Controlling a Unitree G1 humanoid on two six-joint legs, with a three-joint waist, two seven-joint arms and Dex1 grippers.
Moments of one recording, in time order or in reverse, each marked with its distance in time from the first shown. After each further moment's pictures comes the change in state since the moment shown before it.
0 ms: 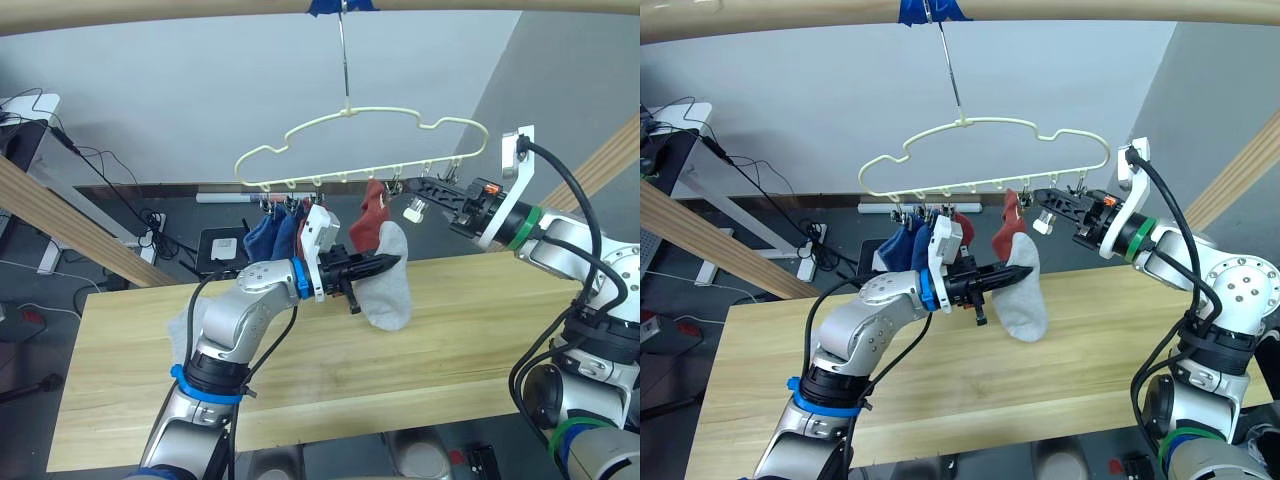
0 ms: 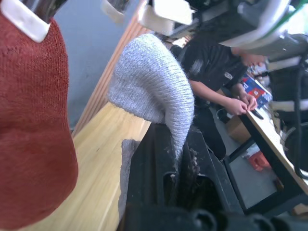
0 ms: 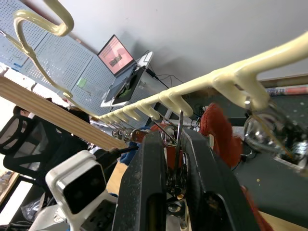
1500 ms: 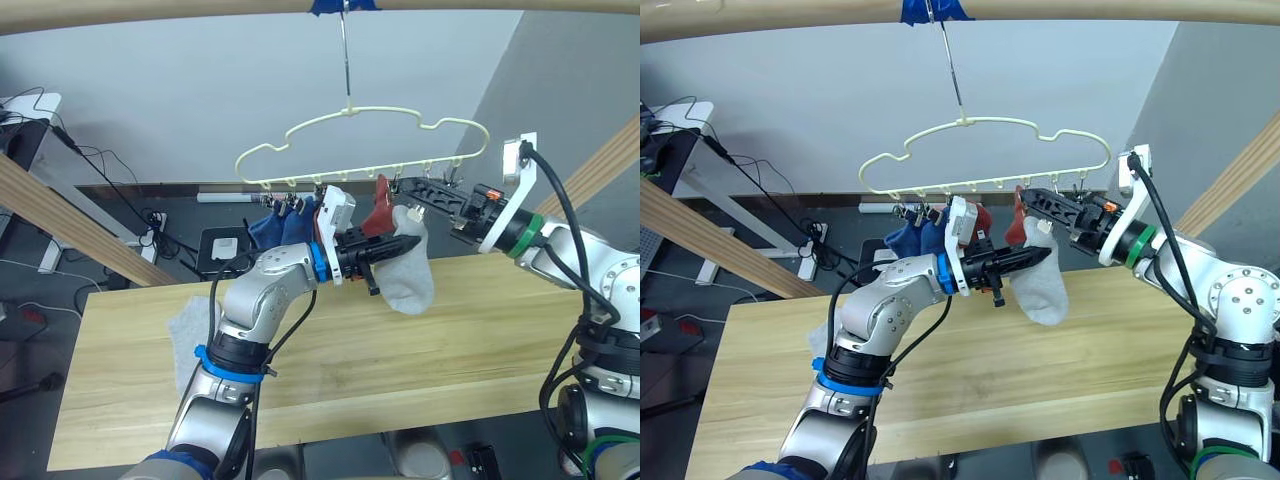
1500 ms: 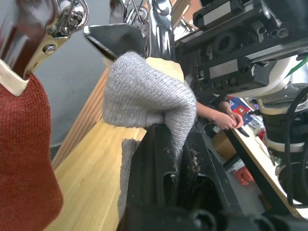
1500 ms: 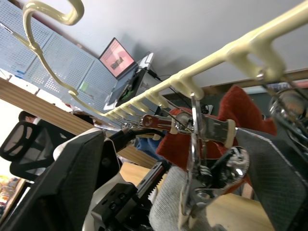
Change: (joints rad) left arm -0.104 -0.098 0.021 0.076 -0.005 0.014 0.004; right arm 0.107 -0.190 0.169 -0.020 0.249 -0.223 -0.101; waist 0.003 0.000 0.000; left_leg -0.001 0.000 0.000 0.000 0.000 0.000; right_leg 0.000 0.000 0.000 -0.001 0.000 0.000
